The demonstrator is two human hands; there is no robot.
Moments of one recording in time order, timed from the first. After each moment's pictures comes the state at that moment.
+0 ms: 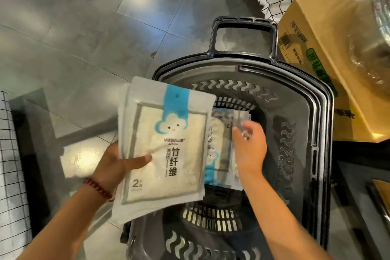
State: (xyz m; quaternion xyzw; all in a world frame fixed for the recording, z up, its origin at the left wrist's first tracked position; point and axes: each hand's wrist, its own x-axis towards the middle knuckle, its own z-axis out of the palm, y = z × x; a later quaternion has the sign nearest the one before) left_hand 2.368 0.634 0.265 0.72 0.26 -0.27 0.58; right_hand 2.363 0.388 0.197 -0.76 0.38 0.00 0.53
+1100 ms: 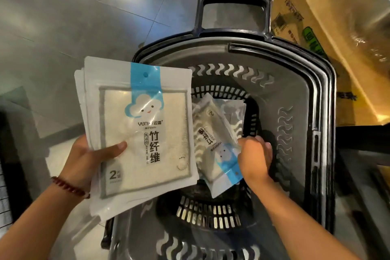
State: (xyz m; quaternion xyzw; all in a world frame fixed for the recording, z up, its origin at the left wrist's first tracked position) left_hand 2.366 0.647 0.246 0.72 0.24 -0.22 0.61; right_hand 2.321 0.348 0.130 -0.94 0.17 0.24 0.14
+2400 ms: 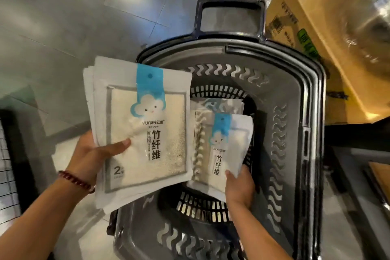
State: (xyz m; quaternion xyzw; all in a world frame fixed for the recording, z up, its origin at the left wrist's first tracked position) left_hand 2.361 0.638 0.260 0.73 0.25 -0.21 0.60; right_hand 2.245 0.392 0.117 -0.74 0.50 0.20 0.39
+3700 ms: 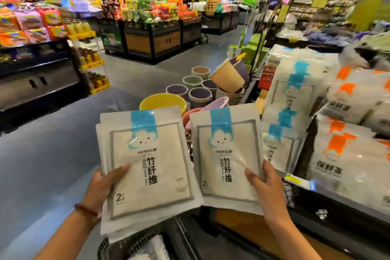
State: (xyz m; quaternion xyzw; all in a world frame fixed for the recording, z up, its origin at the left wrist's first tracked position) left_hand 2.350 0.481 0.824 0.60 -0.12 -0.30 0.73; right_hand 2.099 0.260 0.822 -0.66 0.36 -0.38 0.54
